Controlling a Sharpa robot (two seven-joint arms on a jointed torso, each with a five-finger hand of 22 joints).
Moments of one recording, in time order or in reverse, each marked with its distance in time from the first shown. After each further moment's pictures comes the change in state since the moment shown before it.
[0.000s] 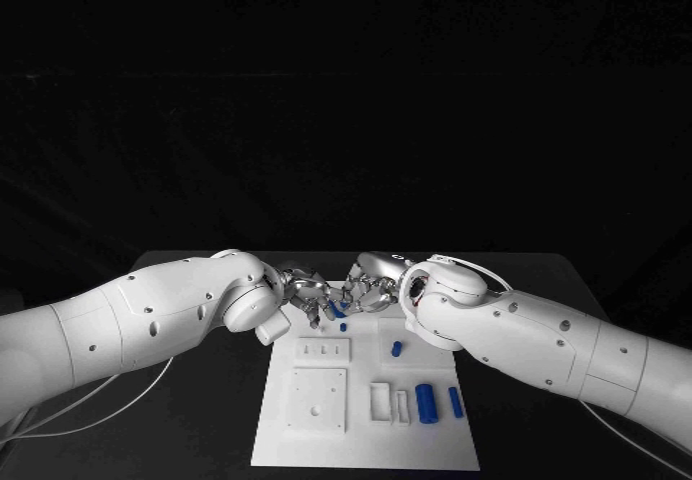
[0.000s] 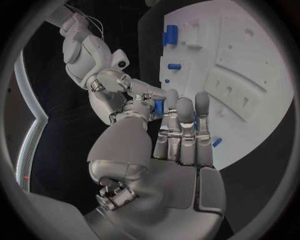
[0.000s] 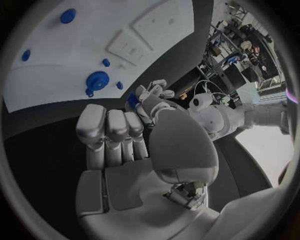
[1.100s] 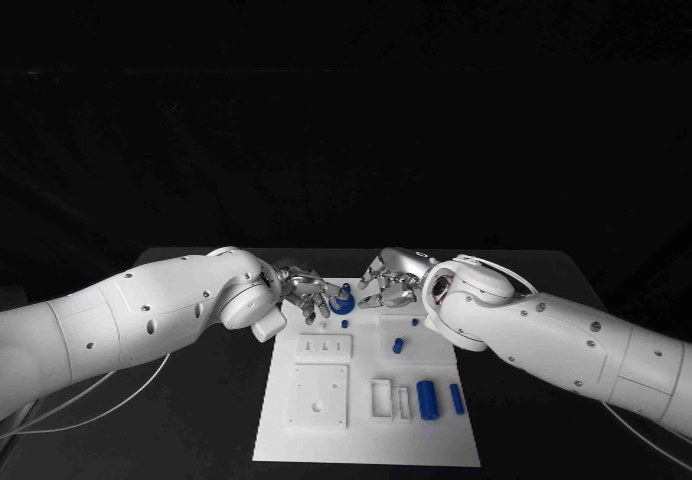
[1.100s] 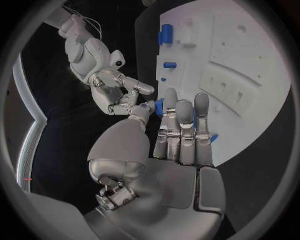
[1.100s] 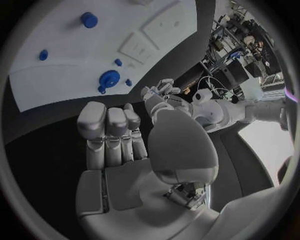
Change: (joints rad) left arm -0.002 -0.014 -0.003 0.000 -0.023 0.000 0.002; left_hand -0.073 0.022 0.040 -0.067 0.056 0.025 0.007 0.000 0.115 0.037 -0.015 0.008 0.018 0.009 -0.009 0.024 0.034 0.000 0.011 -0.011 0.011 0.066; right arm -0.014 -0.079 0.002 0.028 0.039 -0.054 0.017; right_hand 0.002 -0.069 -0.184 0.120 0.098 -0.153 0.039 0.007 -0.010 -0.045 0.023 -0.070 -0.071 -0.010 0.010 -0.046 -0.041 0.000 0.002 0.016 -0.079 0.000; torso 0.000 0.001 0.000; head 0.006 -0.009
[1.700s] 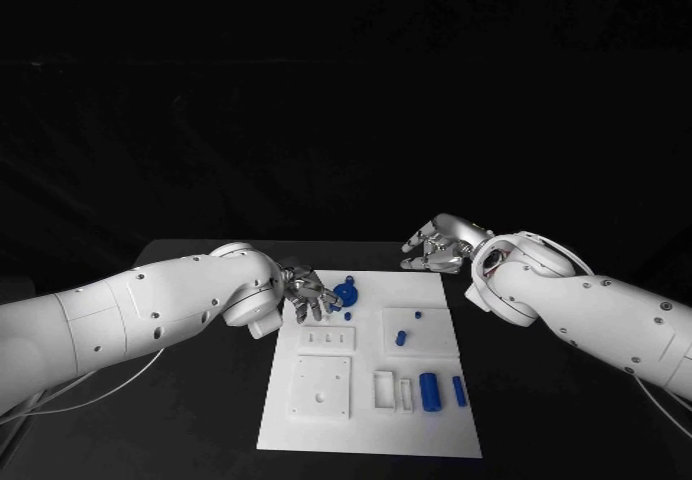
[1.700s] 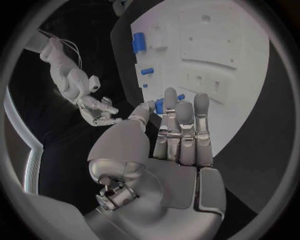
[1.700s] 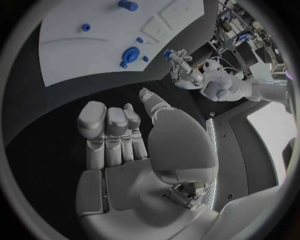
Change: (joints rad) left arm -0.001 -0.004 -0.019 0.028 -0.233 -0.003 -0.079; left_hand 0.000 0.000 -0.007 -0.010 0.013 0.018 -0.004 0.000 -0.029 0.022 -0.007 0.000 0.004 0.017 -0.012 0.007 0.008 0.000 0.027 -0.009 -0.019 0.026; right arm -0.011 -0.126 0.093 -0.008 0.119 -0.074 0.039; right_hand 0.000 0.000 0.022 -0.002 0.097 0.005 -0.005 0.000 -0.001 -0.003 -0.003 -0.005 -0.012 0.000 0.000 -0.008 -0.008 0.000 0.000 0.000 -0.010 0.000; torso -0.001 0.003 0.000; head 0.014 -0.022
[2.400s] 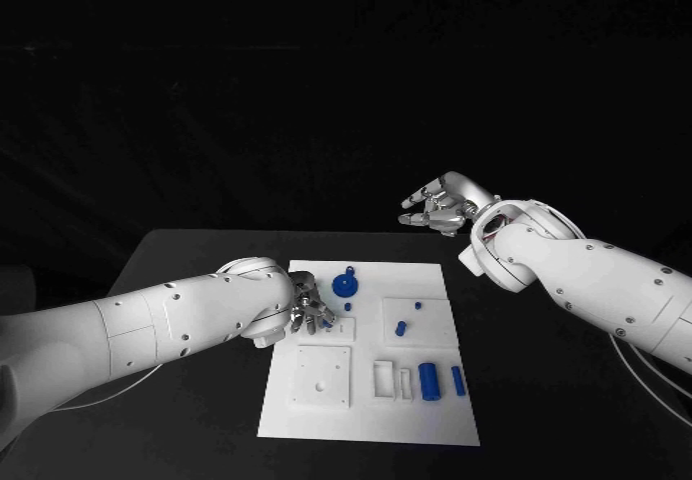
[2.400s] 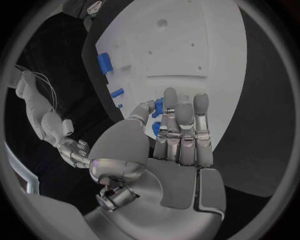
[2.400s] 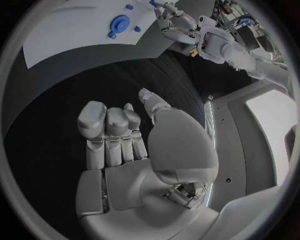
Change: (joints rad) left arm -0.061 0.077 -0.039 -0.054 -0.227 0.001 -0.114; left_hand -0.001 -0.001 -0.006 -0.006 0.030 0.010 0.000 0.000 0.008 0.012 -0.003 -0.008 0.013 0.014 -0.004 0.004 0.003 -0.004 0.090 -0.003 -0.197 0.239; right arm 0.038 0.044 0.046 -0.053 0.110 -0.085 0.042; right_hand 0.000 0.000 0.008 -0.003 0.011 0.001 -0.001 0.000 0.000 0.000 0.000 0.000 -0.002 0.000 0.000 0.000 -0.001 0.000 0.000 0.000 -0.004 0.000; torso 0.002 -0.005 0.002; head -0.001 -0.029
